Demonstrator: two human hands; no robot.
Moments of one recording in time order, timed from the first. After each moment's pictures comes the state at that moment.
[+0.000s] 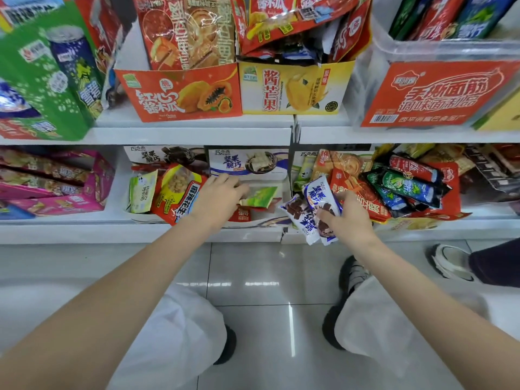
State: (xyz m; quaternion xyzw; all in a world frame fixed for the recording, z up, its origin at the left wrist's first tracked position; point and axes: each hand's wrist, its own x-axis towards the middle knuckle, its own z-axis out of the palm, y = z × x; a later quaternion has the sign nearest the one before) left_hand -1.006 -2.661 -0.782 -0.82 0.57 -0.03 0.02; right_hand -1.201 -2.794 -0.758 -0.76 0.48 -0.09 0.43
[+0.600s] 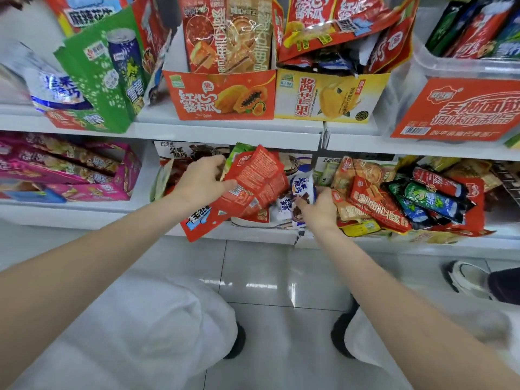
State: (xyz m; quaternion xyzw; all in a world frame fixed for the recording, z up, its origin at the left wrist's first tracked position) left_hand -0.982 -2.617 -0.717 -0.87 0.34 0.19 -0.29; right_hand -1.123 -2.763 -0.777 -0.70 0.51 -0.12 0.49
